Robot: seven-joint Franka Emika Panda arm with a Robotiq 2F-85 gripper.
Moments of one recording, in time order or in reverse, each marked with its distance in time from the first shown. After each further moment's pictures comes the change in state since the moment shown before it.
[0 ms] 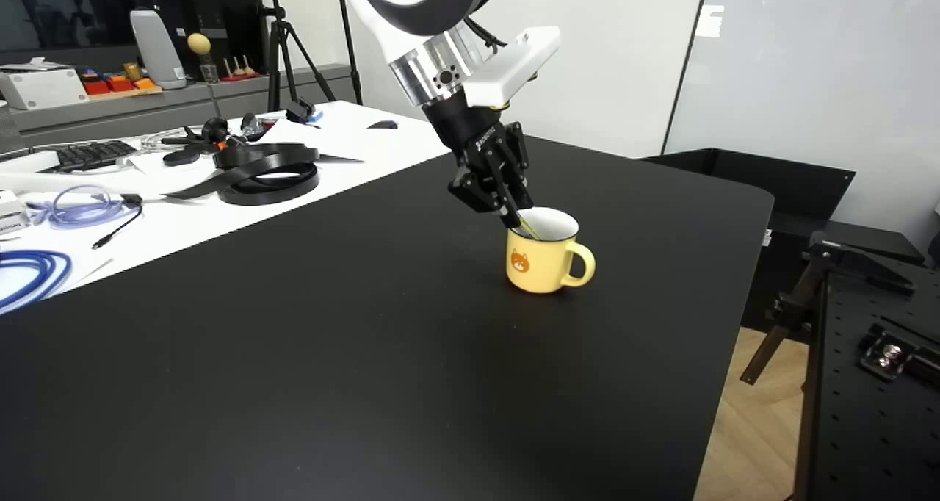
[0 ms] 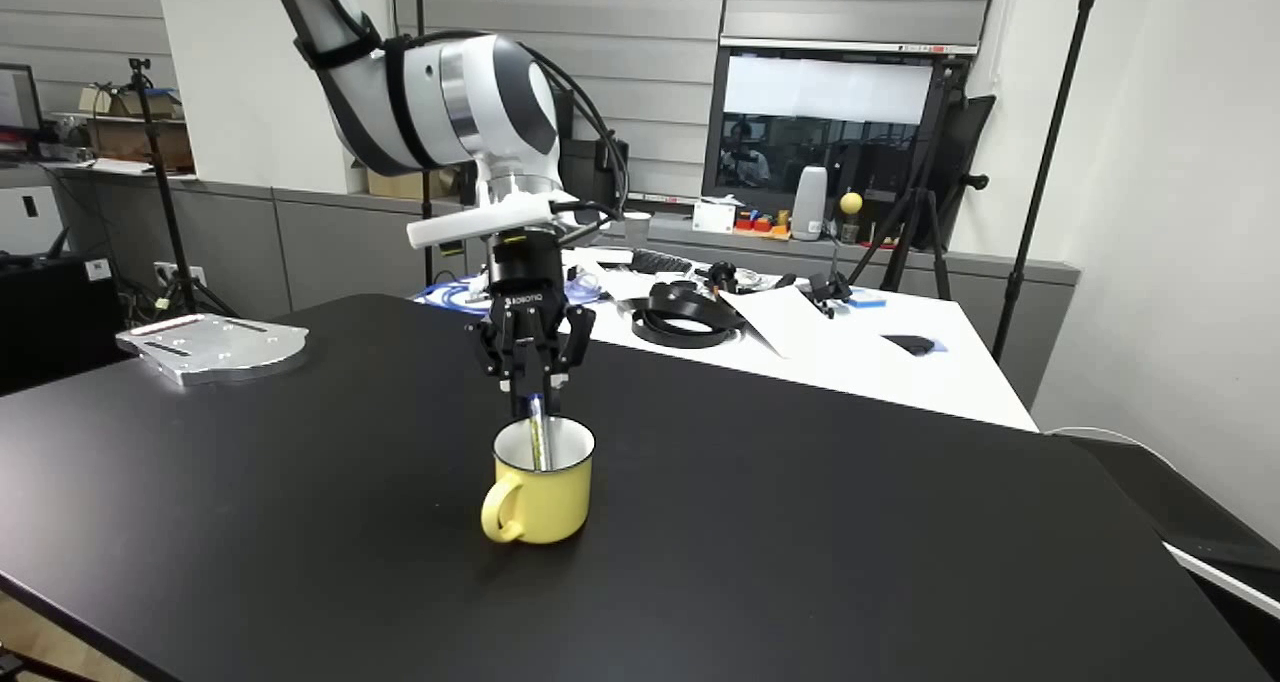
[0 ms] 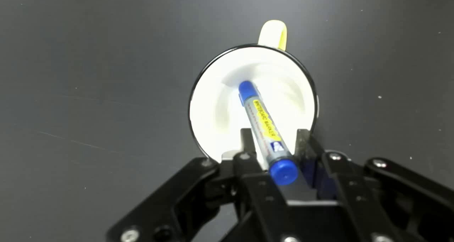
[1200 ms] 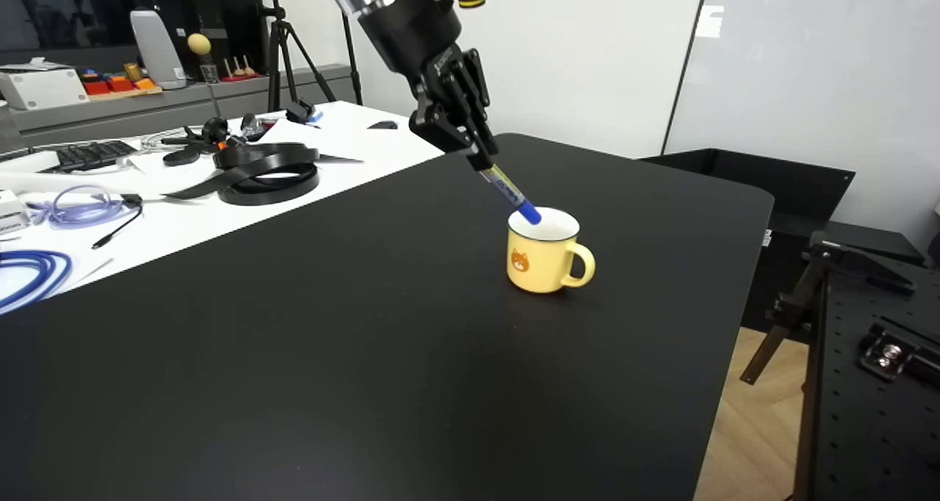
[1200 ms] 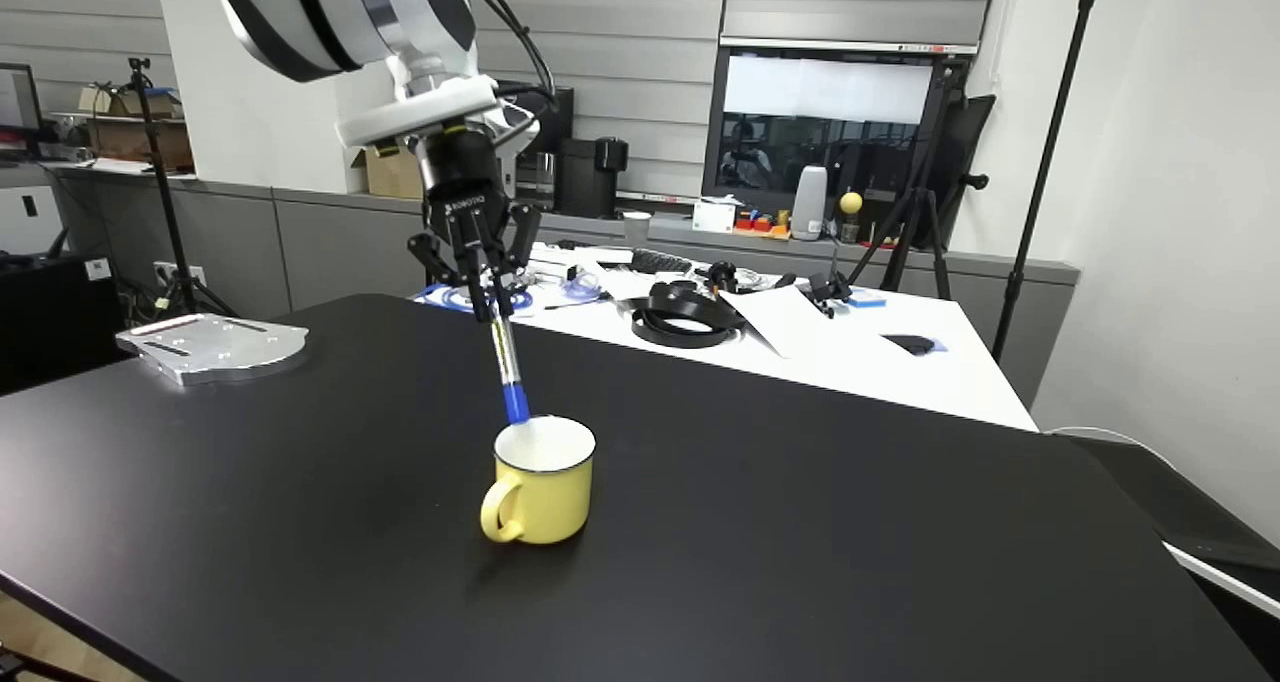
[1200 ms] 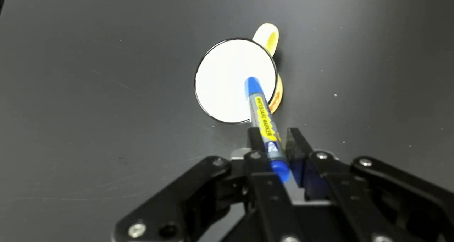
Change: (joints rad) arm 0.101 -0.186 0.053 -0.036 -0.095 -0.104 -0.053
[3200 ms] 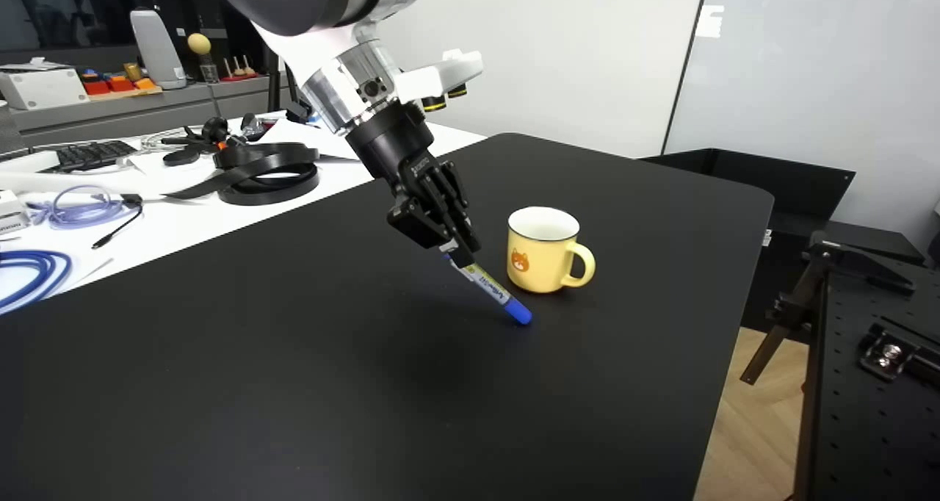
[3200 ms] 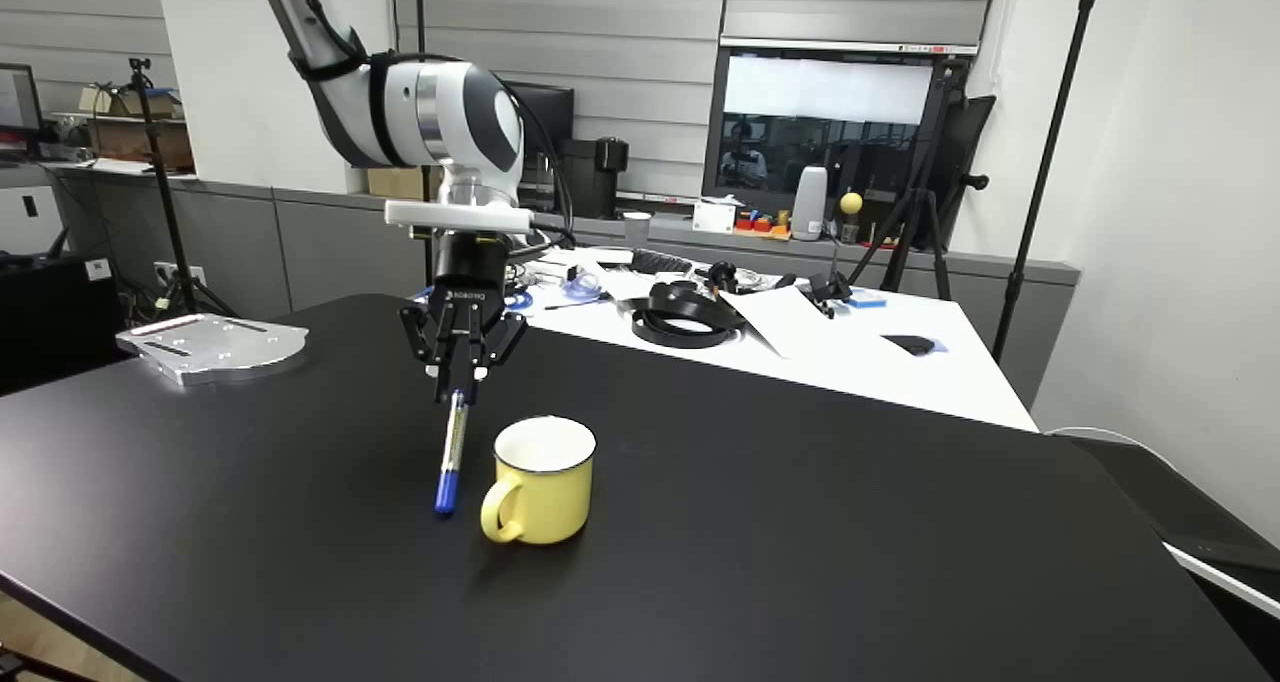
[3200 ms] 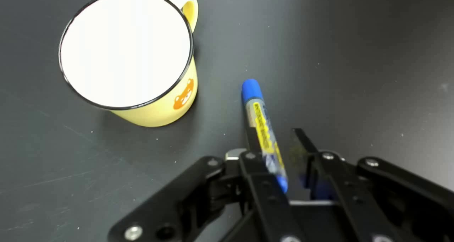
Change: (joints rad) arm -0.092 0.336 0.075 0.260 0.240 -0.120 -0.267
